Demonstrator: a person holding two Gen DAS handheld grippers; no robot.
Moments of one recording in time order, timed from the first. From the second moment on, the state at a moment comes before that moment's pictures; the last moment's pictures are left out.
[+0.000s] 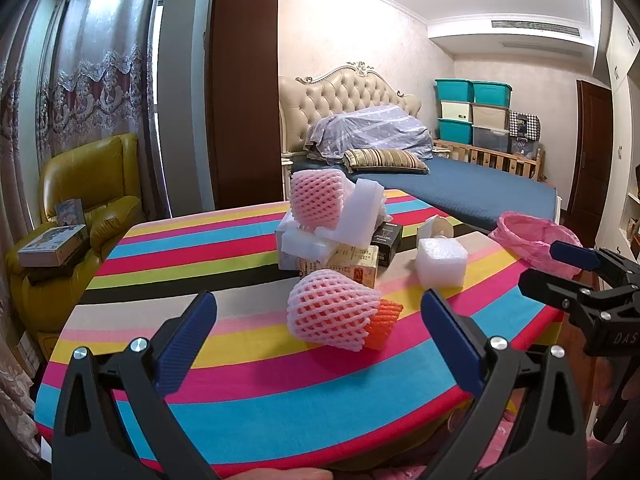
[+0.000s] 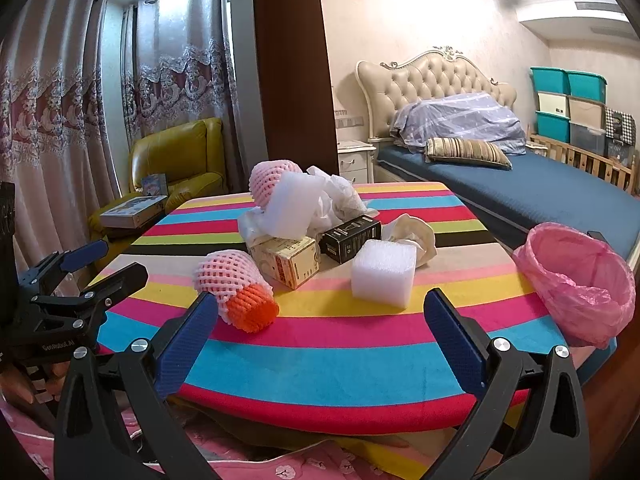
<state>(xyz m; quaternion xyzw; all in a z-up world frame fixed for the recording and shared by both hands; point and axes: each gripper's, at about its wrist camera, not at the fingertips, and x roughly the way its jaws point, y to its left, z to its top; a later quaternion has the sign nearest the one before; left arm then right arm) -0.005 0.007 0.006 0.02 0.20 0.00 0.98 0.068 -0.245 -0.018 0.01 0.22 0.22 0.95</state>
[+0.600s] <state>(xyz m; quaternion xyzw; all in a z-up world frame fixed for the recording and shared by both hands) -0.003 0.006 0.001 0.01 0.20 0.00 0.98 0.067 -0.244 -0.019 0.01 0.22 0.23 0.95</state>
